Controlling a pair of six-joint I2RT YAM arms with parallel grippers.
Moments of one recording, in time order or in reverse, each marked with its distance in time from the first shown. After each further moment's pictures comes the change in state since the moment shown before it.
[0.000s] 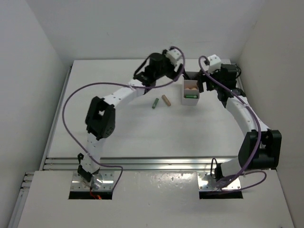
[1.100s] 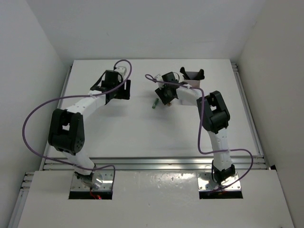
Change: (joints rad) left arm 0.406 -0.555 -0.764 -0.349 -0.213 -0.321; right arm 0.452 0.798 0.573 -0.270 0.174 0.024
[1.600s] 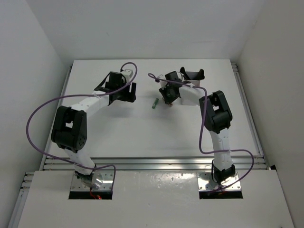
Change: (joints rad) left arm -0.029 0.068 0.001 0.034 0.137 0.031; right arm -0.032 -0.019 -0.031 -0.024 -0.074 0.002
